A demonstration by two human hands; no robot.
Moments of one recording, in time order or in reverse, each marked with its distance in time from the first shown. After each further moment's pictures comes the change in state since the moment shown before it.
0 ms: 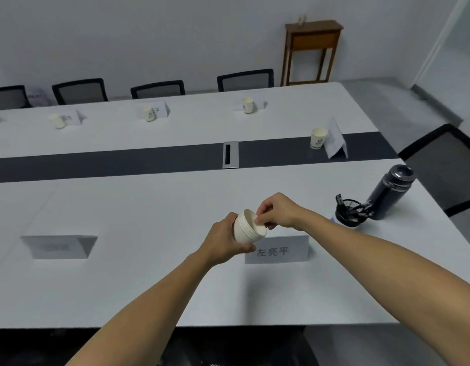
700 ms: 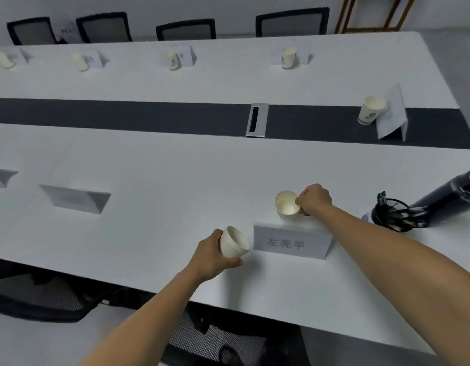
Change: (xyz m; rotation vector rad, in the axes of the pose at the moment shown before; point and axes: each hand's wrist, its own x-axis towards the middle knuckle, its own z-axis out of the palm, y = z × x) left_hand -0.013 -0.081 0.034 -0.142 0.030 -0.437; right_hand 0.109 0.089 -0.013 -0.104 0.286 0.403
